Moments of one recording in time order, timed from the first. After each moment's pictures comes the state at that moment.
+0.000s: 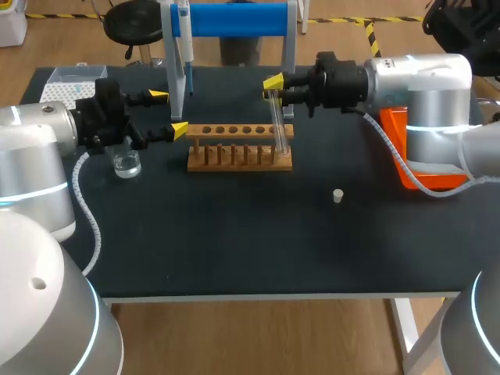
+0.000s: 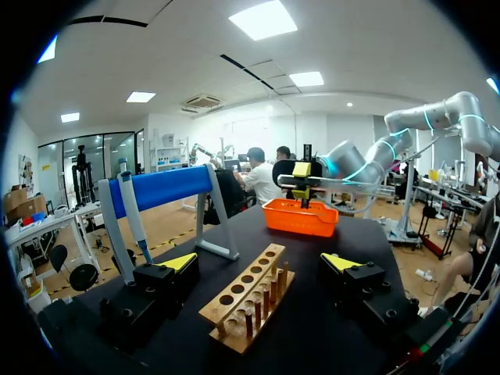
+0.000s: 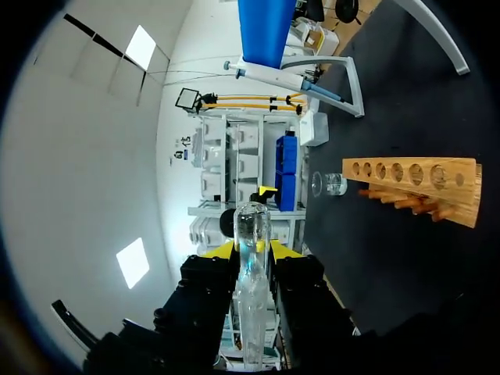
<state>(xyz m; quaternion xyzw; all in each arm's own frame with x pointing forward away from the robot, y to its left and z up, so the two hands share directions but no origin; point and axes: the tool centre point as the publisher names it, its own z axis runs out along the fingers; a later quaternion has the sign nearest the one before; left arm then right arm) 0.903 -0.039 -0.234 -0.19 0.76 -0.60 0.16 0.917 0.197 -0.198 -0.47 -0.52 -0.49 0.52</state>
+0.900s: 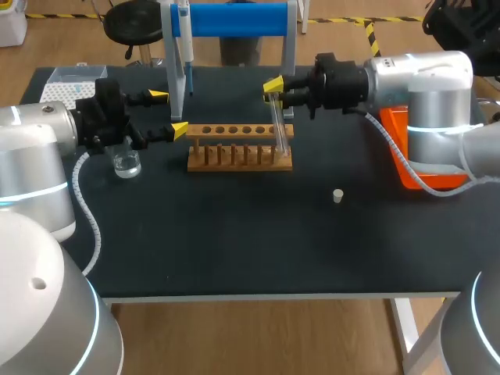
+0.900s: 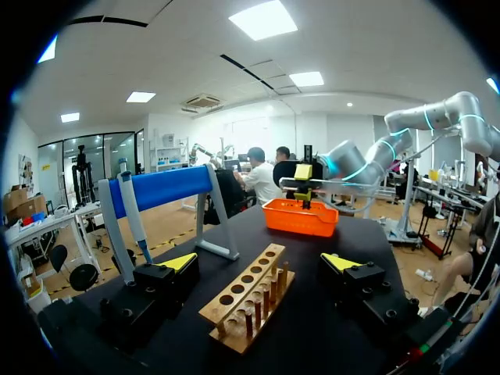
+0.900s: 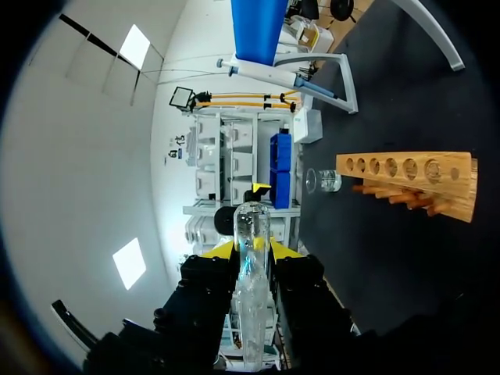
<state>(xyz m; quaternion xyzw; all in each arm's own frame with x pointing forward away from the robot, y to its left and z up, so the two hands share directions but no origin) 0.903 -0.039 -0.234 -0.19 0.76 -0.60 0.16 0.914 0.197 -0.203 -0.48 -0.53 -0.47 0.52</state>
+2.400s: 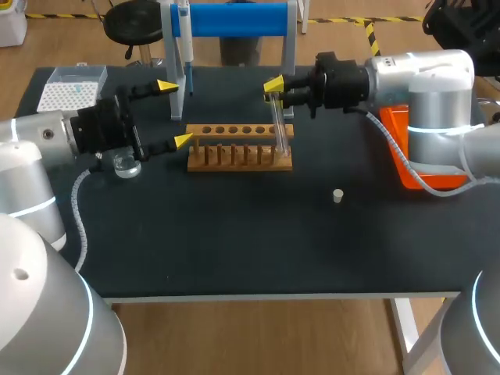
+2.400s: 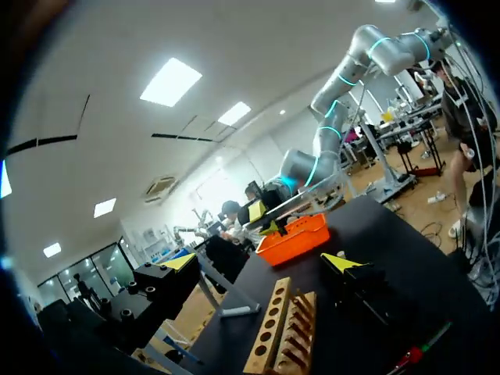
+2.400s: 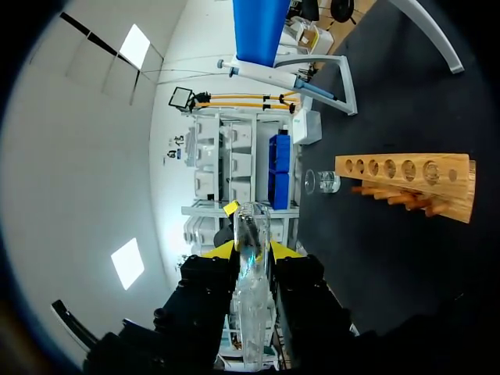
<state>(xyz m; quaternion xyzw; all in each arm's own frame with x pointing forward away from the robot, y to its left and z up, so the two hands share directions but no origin) 0.873 -0.059 -0.203 0.10 0.70 -0.63 0.32 0.914 0.196 -0.203 -0.48 -0.53 -0.47 0.51</state>
